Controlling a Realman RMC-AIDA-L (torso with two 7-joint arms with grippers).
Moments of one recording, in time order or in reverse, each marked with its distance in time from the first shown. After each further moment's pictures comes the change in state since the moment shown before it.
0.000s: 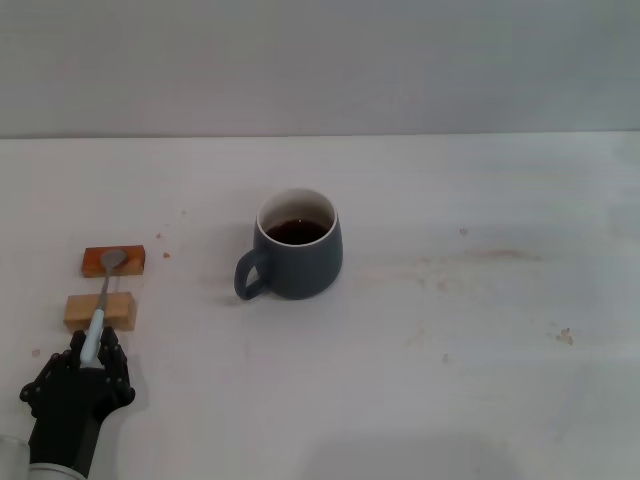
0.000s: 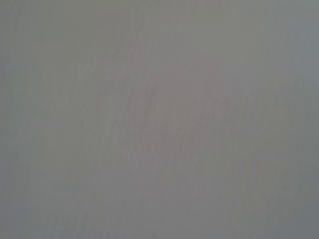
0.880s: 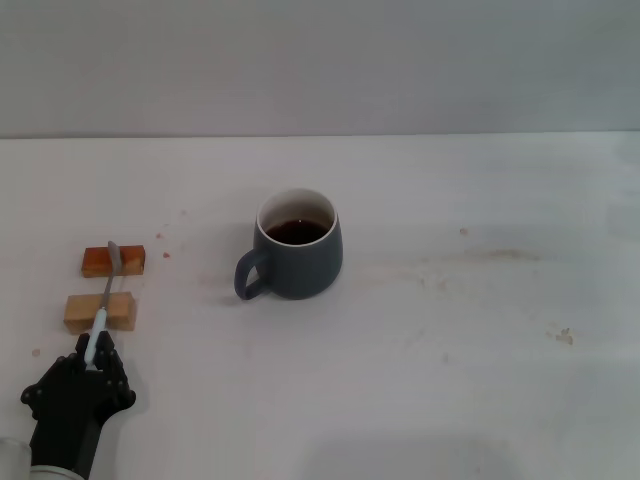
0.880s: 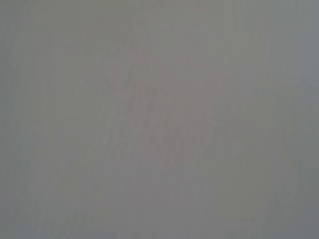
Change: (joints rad) left arm 0.000 -0.001 0.004 0.006 -0.001 -0.004 0.000; right arm 0.000 0.000 0.002 0.000 -0.002 0.000 -0.021
